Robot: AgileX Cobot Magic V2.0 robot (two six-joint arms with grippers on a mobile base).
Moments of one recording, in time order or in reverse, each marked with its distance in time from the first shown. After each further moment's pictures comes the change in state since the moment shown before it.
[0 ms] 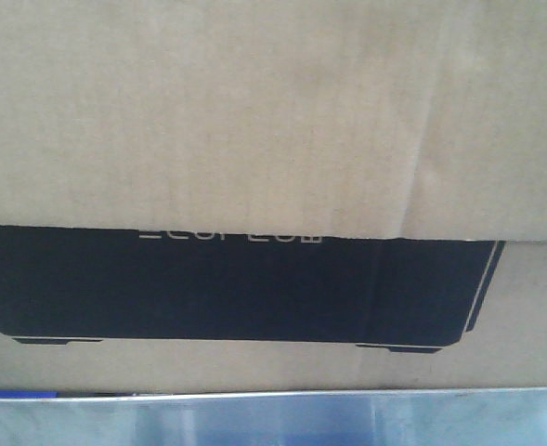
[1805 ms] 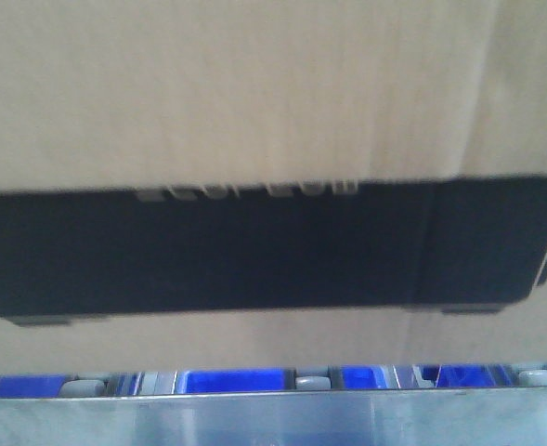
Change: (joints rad) left arm 0.000 -0.281 0.153 -0.076 -0.106 -0.025; right arm 0.005 -0.254 -0.004 0.008 0.048 0.003
